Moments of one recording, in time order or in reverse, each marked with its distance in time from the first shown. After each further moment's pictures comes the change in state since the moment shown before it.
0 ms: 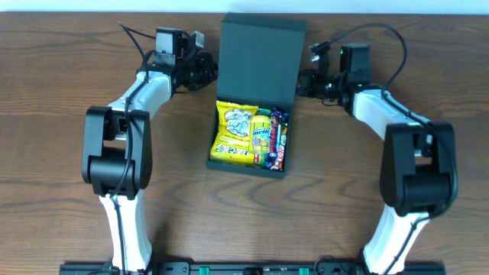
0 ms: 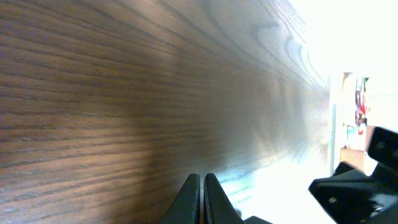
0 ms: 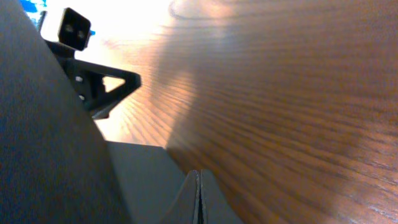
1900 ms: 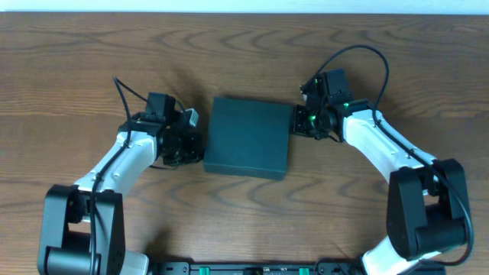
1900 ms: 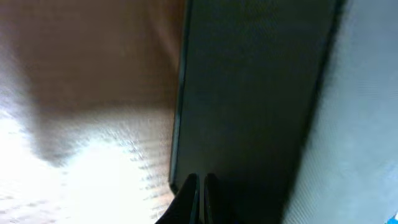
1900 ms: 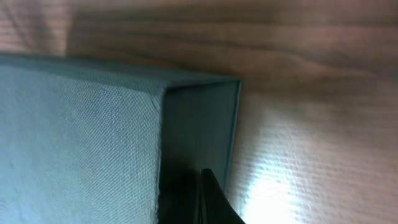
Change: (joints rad) left arm -0.036 -0.554 -0.642 -0.417 -0.207 0.329; right arm 0.163 -0.253 -0.178 -0.443 0.465 0.014
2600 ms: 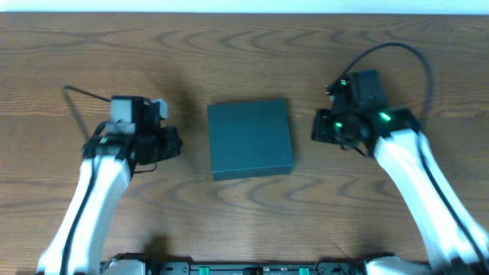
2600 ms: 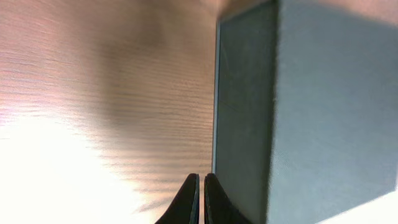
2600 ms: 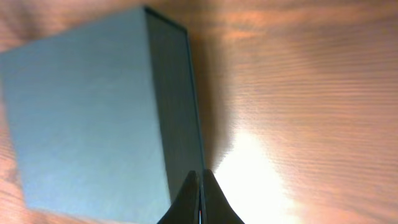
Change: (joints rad) left arm 0.127 -0.337 -0.008 -0.087 -0.135 -0.042; right arm -0.038 -0.380 0.032 -0.376 0.174 -0.047
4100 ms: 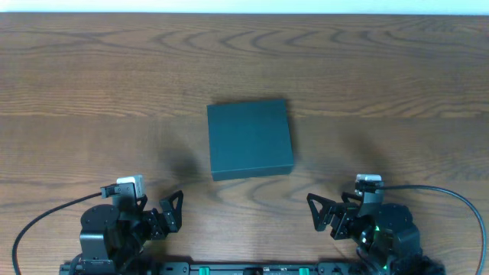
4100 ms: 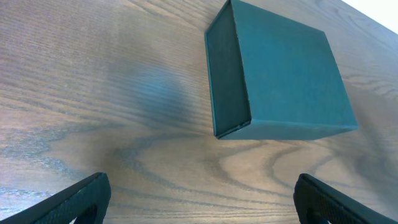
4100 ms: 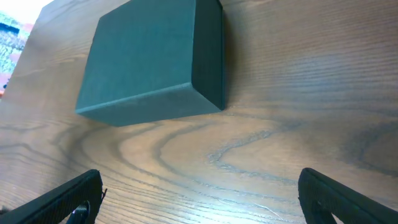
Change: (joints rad) left arm 0.000 -1.073 -0.363 -0.289 -0.087 -0.057; right arm 0.194 -1.164 -0.700 0.013 0.083 0.209
